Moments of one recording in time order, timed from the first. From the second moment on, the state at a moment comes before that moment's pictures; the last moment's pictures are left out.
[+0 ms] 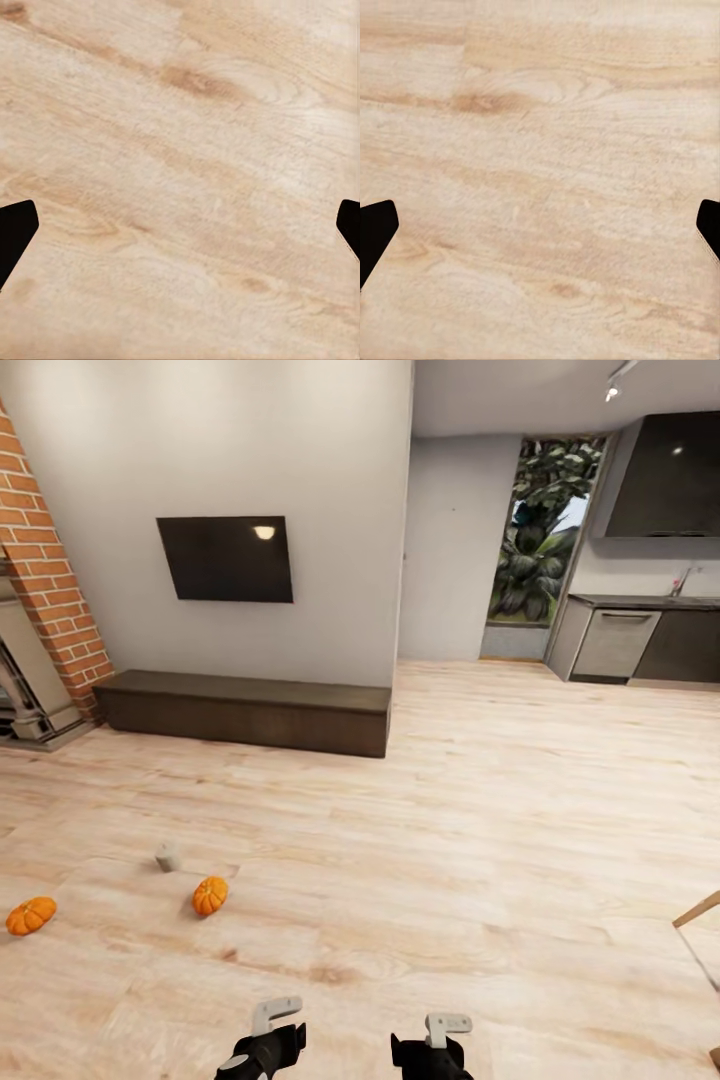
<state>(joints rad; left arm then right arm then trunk) -0.42 -0.13 -0.10 -0.30 0.27 -0.02 0.12 -0.42 0.17 0.07 -0.19 -0.08 -0.18 -0.03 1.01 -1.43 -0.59</state>
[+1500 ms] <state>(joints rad) -0.42 -0.13 -0.10 -0.30 0.27 -0.03 0.12 -0.42 0.17 0.07 -0.19 -0.08 -0.25 -0.03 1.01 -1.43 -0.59</state>
